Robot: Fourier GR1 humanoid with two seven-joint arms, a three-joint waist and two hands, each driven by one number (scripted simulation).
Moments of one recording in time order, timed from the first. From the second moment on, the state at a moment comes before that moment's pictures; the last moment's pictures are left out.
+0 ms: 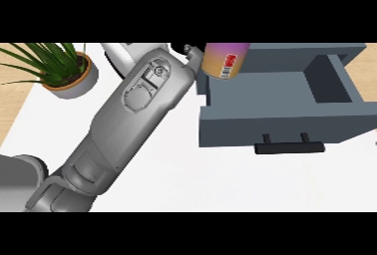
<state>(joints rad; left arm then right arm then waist) -1.24 0.00 -0.20 -0.94 0.12 0.50 0.28 0.30 -0.04 -0.25 -2.20 -0.12 0.19 0.10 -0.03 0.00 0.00</state>
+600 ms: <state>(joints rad) -1.43 0.00 -0.31 -0.64 0.29 0.57 0.18 0.25 -0.05 -0.26 -2.18 -0.13 0.20 0.11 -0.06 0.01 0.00</state>
